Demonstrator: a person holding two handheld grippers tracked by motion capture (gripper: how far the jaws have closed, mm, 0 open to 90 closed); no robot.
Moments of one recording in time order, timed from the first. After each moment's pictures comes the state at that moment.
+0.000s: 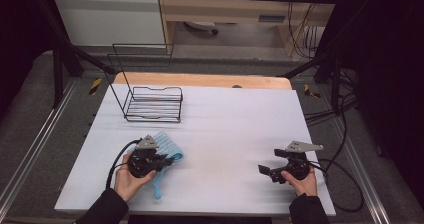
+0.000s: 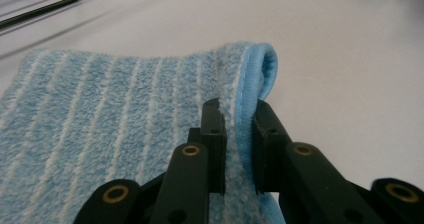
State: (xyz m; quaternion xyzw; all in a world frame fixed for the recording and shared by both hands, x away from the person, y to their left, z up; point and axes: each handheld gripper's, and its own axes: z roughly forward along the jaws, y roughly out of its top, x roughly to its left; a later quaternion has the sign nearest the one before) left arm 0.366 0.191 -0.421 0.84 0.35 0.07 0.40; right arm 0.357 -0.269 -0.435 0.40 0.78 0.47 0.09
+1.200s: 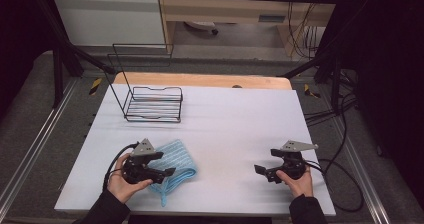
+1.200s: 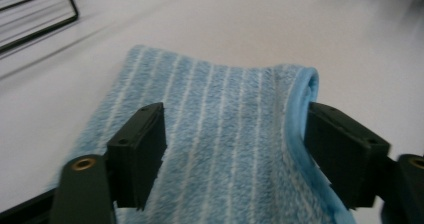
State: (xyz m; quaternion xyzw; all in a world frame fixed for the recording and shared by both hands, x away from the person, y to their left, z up) left arm 0.350 0.203 -0.408 0.84 0.33 0.09 0.41; right arm 0.358 -0.257 -0.433 0.40 0.79 0.46 0.09
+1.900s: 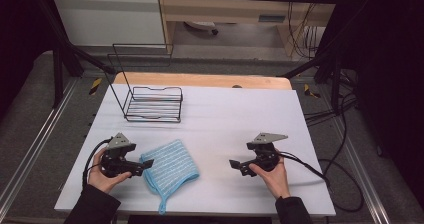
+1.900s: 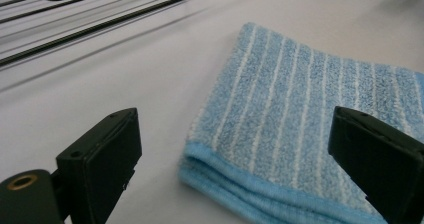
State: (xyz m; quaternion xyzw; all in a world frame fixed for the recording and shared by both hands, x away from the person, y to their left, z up) left arm 0.363 0.261 -0.415 0.81 0.40 0.13 0.41; right arm 0.378 -0.183 -0.421 0.37 0.81 0.45 0.08
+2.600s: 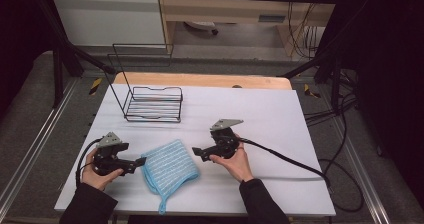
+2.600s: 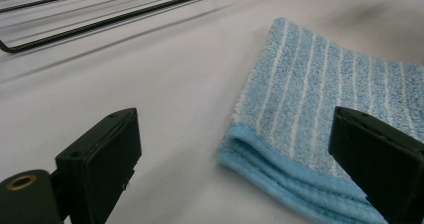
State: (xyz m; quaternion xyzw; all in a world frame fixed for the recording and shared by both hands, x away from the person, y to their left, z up) left arm 0.370 0.286 -0.423 0.80 0.41 0.13 0.41; right arm 0.419 -0.075 -0.412 0.34 0.82 0.46 0.07
